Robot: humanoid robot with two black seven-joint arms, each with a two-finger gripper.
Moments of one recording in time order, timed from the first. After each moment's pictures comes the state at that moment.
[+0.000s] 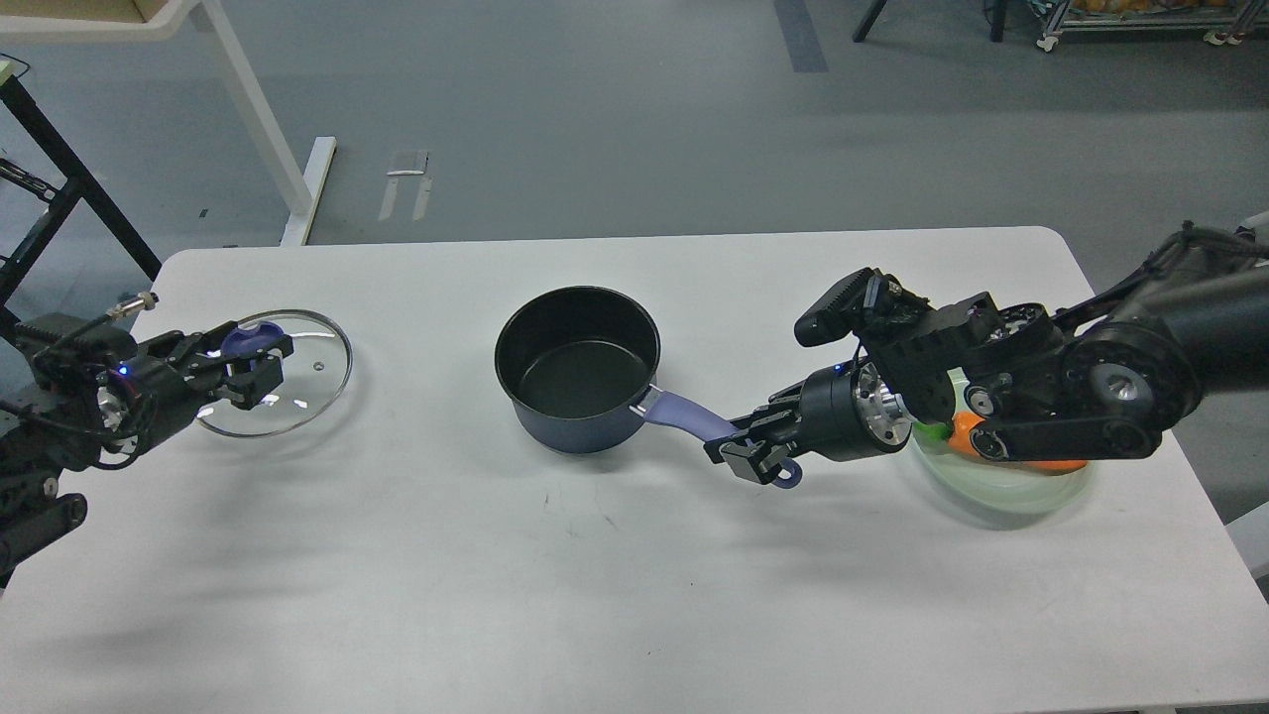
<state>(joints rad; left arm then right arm) -0.77 0.69 0.10 -0.65 1.30 0.36 -0.49 1.65 -0.30 -0.91 1.38 -0.97 -0.08 0.34</state>
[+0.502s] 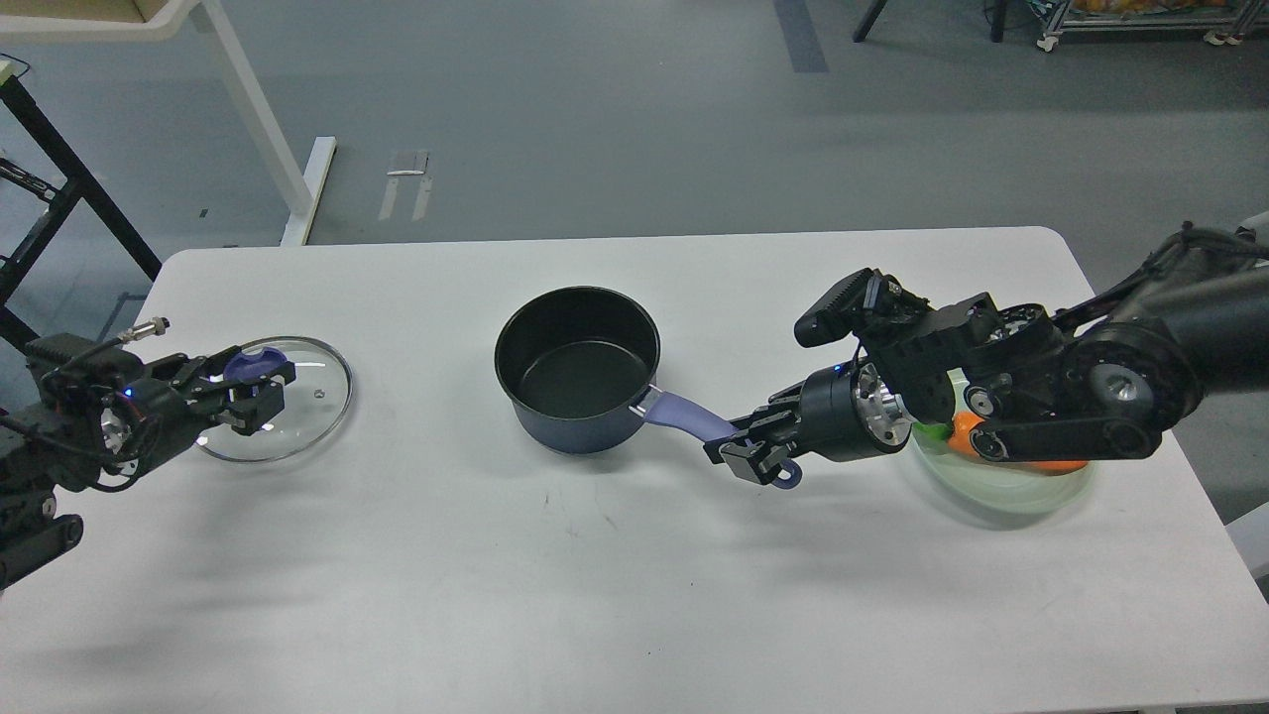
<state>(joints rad) -0.76 0.69 0.15 -0.65 1.32 0.37 -0.49 1.65 -0.30 -0.91 1.38 -0.97 -0.08 0.34</state>
